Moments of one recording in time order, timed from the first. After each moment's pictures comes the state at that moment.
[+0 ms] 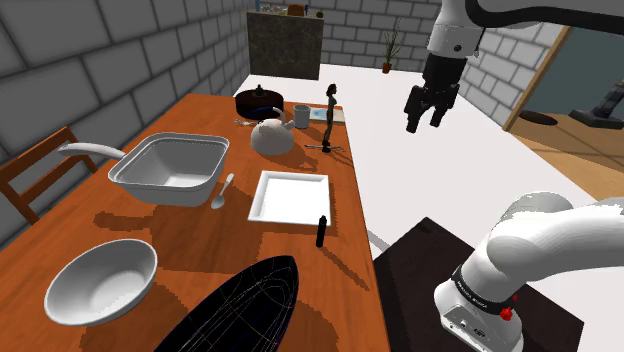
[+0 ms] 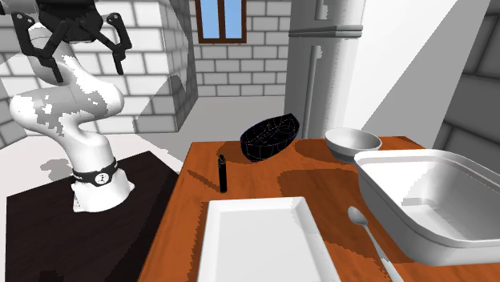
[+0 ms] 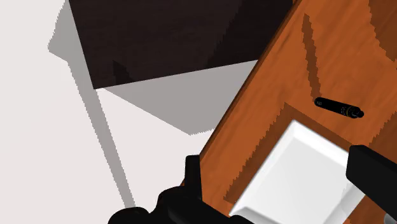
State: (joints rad) arm 0.00 -0.79 0.00 -2.32 0.05 1.47 0.13
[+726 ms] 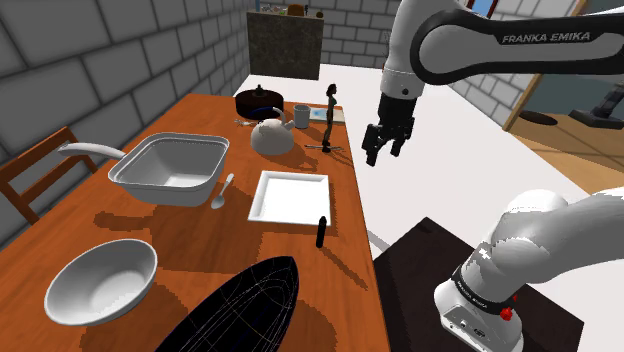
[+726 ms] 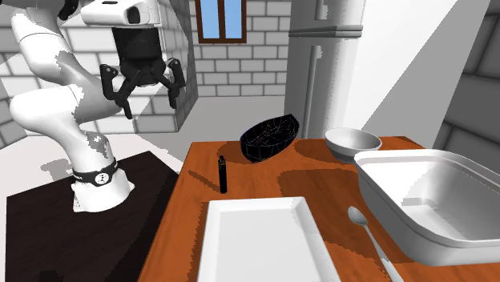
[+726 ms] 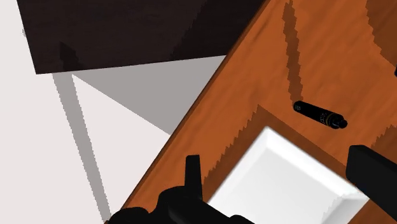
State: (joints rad) arm 0.07 -0.68 0.14 -2.45 0.13 1.71 0.21
